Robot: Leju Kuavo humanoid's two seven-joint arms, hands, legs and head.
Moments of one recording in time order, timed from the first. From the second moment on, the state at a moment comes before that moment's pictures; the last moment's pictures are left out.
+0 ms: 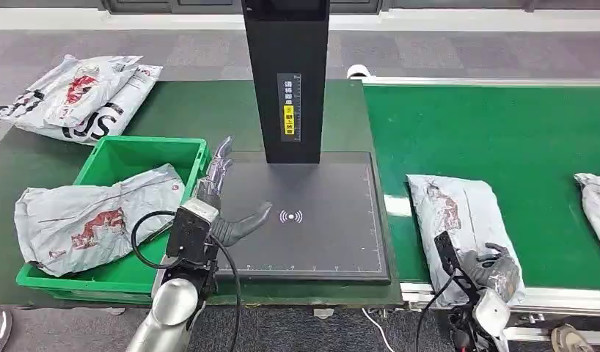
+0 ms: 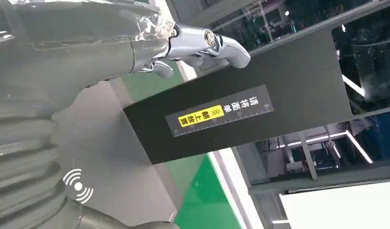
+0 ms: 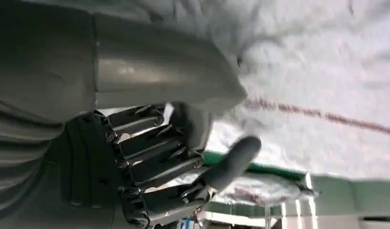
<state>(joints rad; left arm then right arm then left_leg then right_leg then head) -0.20 -0.13 -0.35 -1.51 -0.35 0.19 -0.26 -0.29 0.03 -0.41 -0.65 1.38 -0.63 0.26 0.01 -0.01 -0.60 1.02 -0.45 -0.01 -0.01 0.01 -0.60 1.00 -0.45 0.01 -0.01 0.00</state>
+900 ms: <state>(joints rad) -0.19 -0.13 -0.34 -1.52 -0.36 0.19 -0.25 -0.28 0.04 -0.42 -0.69 1.40 -0.63 0.29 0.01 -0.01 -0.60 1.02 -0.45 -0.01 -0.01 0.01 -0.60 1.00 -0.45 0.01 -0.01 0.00</state>
